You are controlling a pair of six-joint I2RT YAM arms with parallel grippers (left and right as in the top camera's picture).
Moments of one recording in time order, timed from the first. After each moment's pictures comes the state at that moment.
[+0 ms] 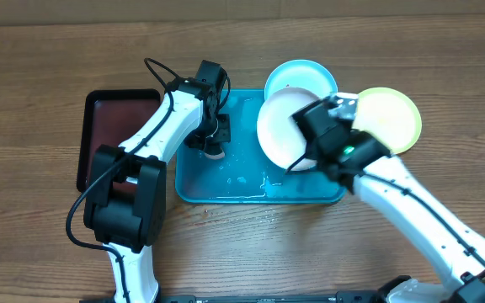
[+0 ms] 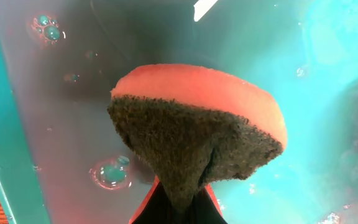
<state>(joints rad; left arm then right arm) -0.33 2.05 1.52 -0.94 0.06 -0.36 0.52 1.48 1.15 -0.82 0.47 0.63</state>
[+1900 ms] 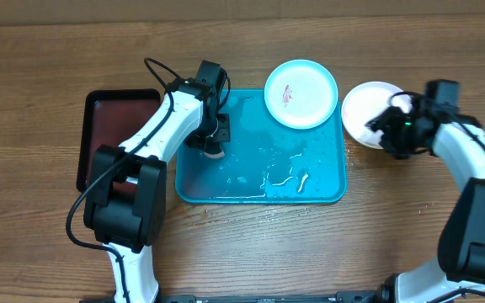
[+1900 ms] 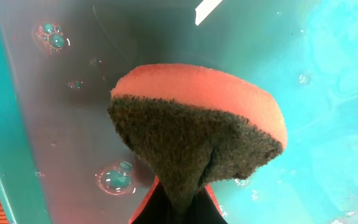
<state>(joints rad) -0.33 2.05 1.52 -0.93 0.05 -0.36 -0.19 1.77 1.11 -0.56 -0.38 0.59</state>
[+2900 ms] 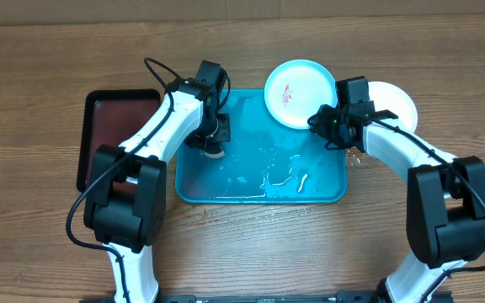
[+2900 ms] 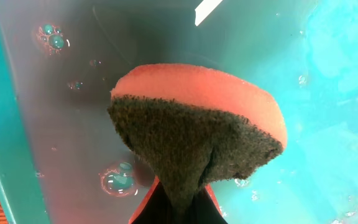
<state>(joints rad) -0.33 2.05 1.52 -0.92 0.05 -0.36 0.19 1.88 1.11 -0.31 -0.15 0.65</state>
